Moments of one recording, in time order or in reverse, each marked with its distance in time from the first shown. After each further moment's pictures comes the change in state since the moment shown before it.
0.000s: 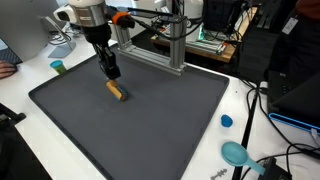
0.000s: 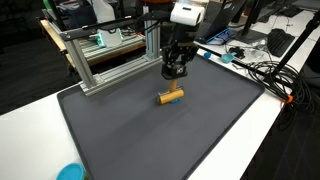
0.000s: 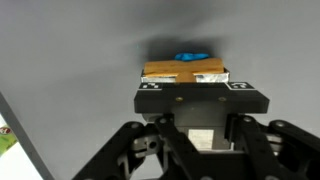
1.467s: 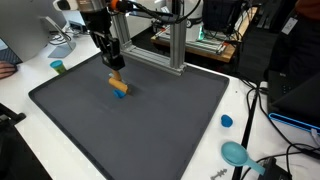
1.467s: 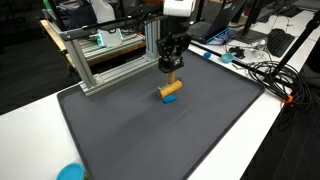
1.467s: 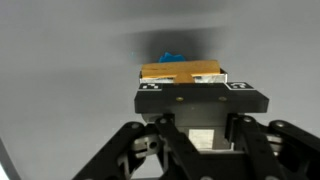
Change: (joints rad) arm -0.091 -0.099 0.066 -0.080 0.103 -0.011 -0.265
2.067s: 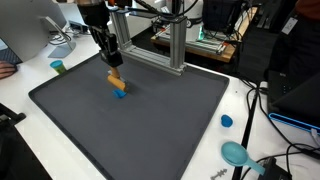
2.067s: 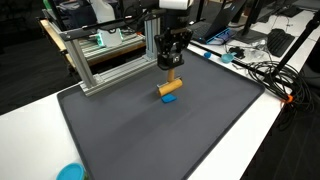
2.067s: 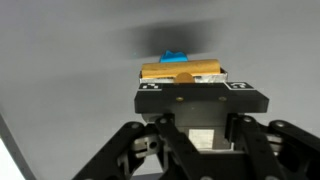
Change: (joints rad) arm -0.002 -0.023 -0.006 -0.006 0.002 -0.005 0.064
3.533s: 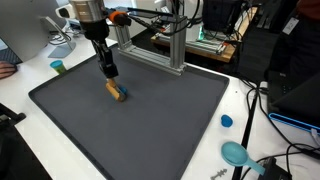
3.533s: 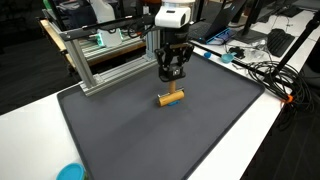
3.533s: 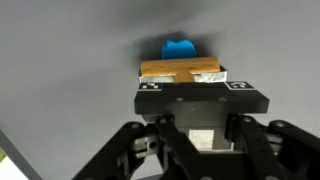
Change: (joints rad) arm 0.004 0.077 -0.017 -0.011 -0.004 0.151 0.144
